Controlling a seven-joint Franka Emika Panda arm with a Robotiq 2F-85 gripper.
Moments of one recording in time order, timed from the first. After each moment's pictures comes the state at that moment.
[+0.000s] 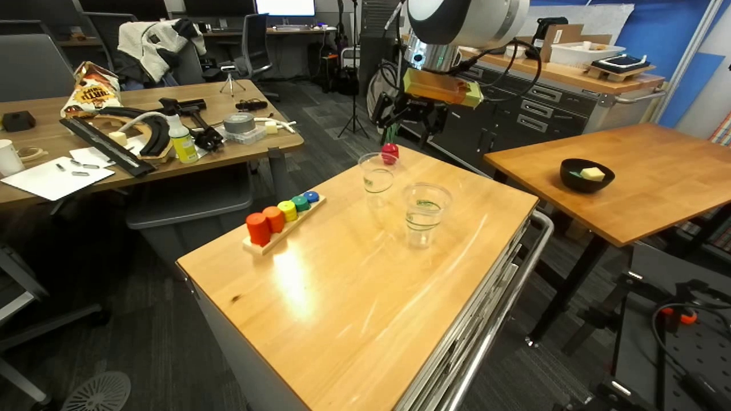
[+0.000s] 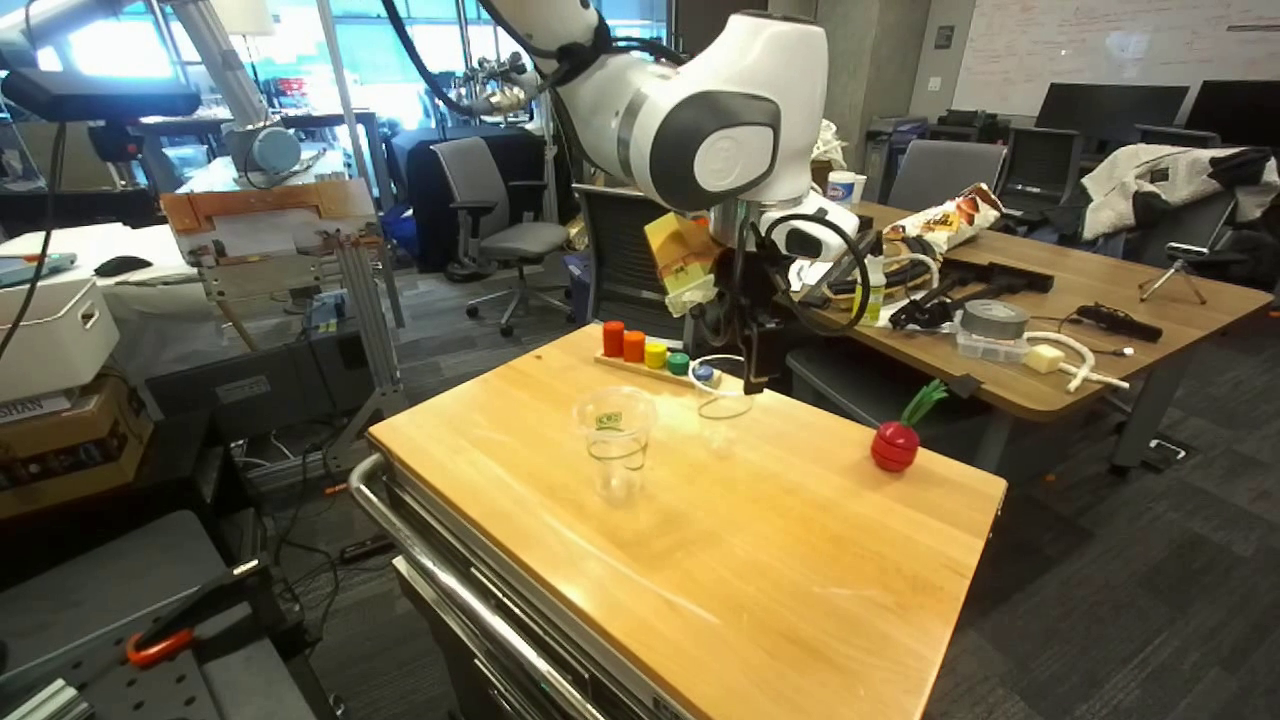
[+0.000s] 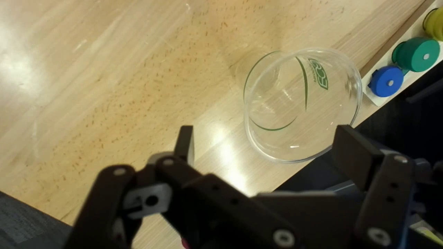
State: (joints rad) arm -0.07 0.55 -0.06 -1.83 0.22 2.50 0.38
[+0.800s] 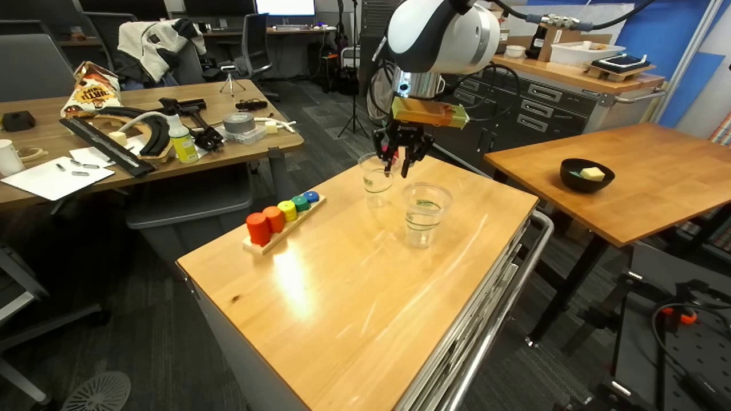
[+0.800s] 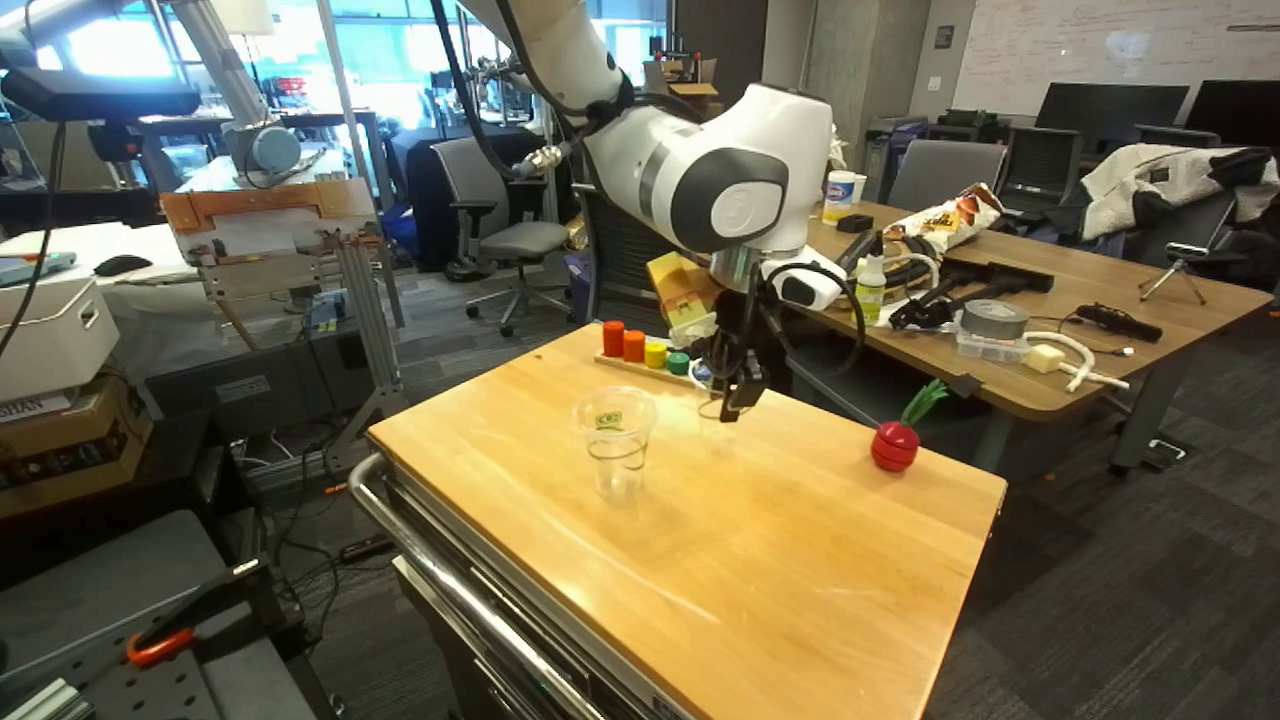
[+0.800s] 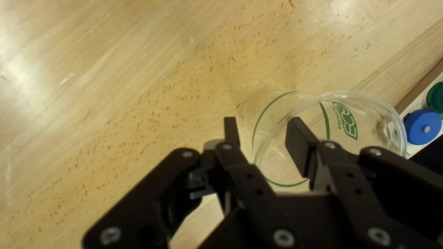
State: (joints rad) arm -0.07 0.69 -0.05 -1.70 0.23 2.39 0.37
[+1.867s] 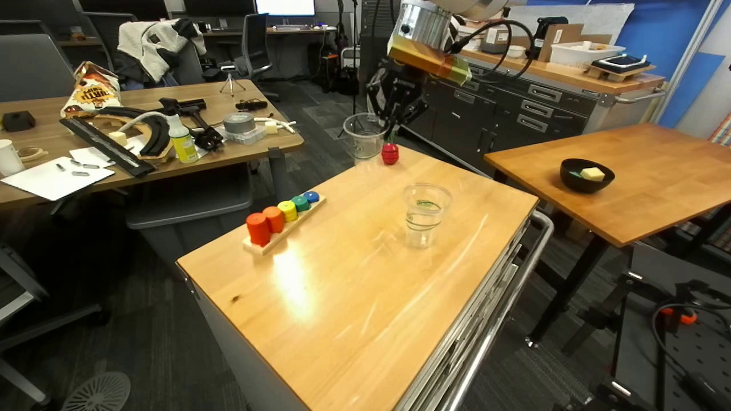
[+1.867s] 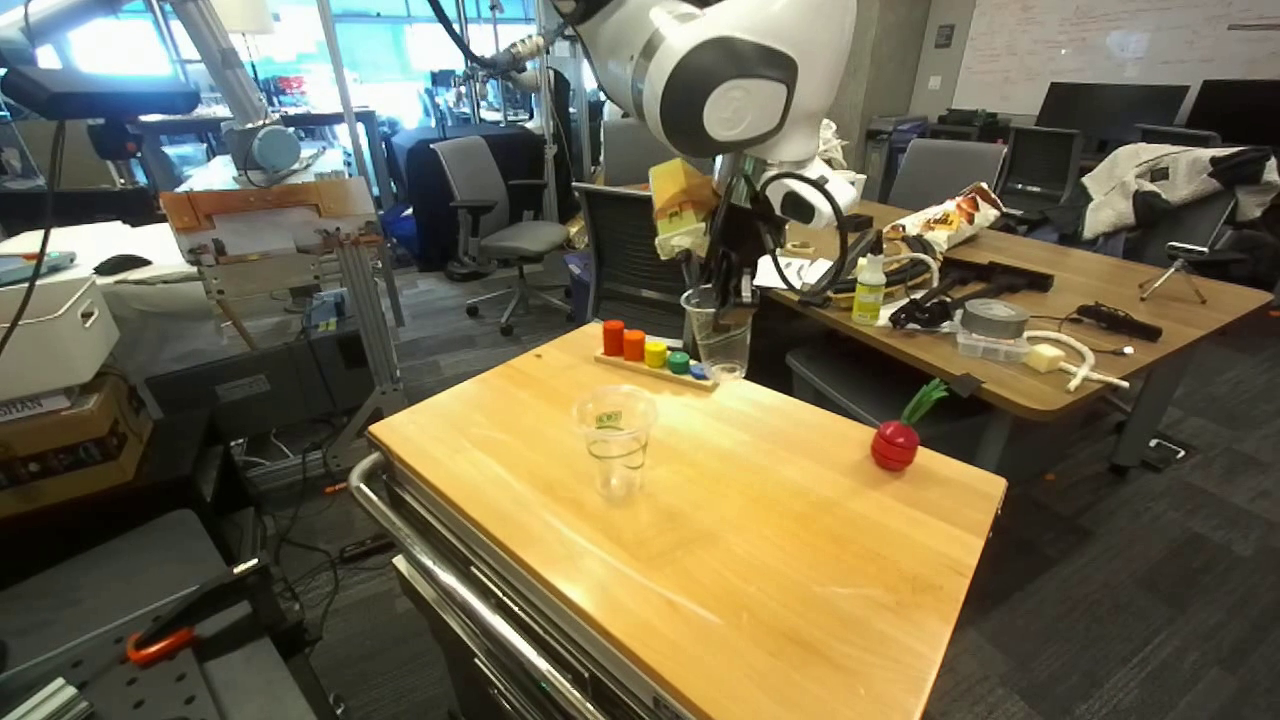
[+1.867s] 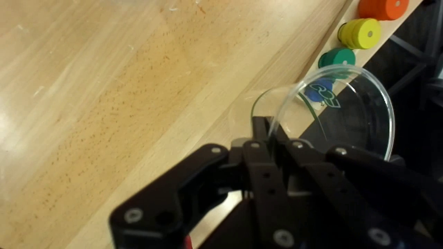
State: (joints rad) arm -0.07 0.53 -0.05 -1.73 0.37 2.33 0.40
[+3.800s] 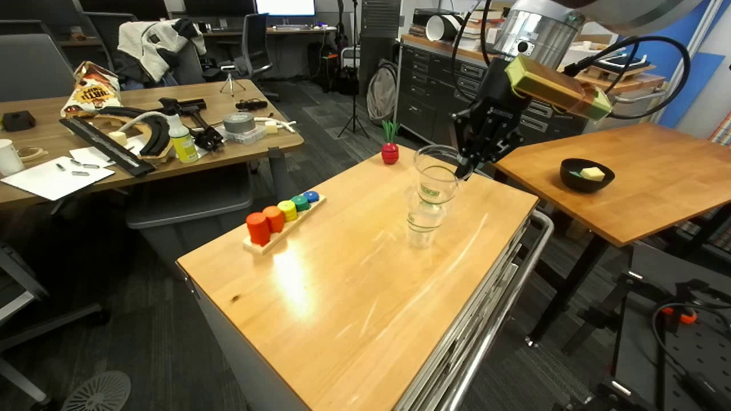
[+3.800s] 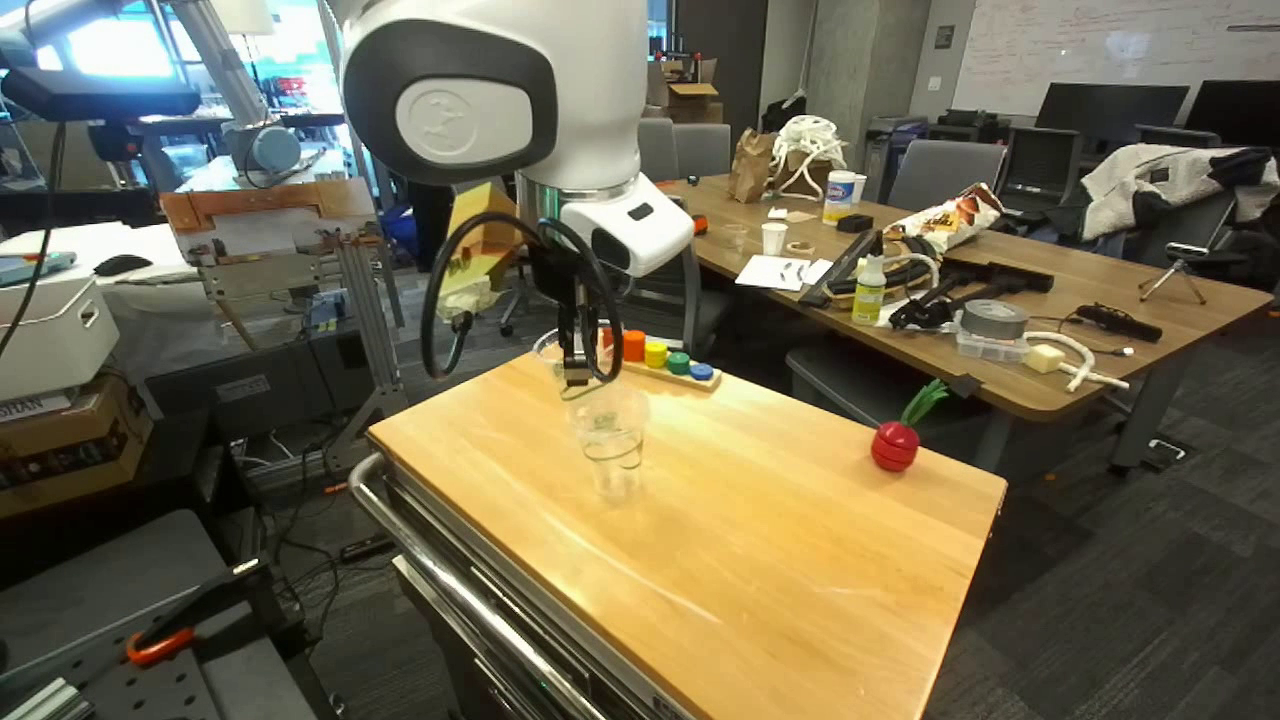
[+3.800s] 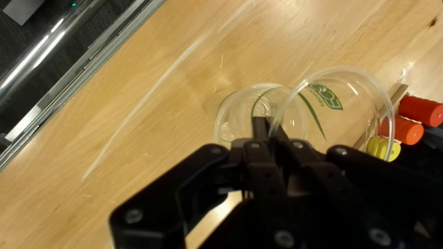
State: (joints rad) arm -0.03 0.04 -0.01 -2.49 0.48 2.60 0.23
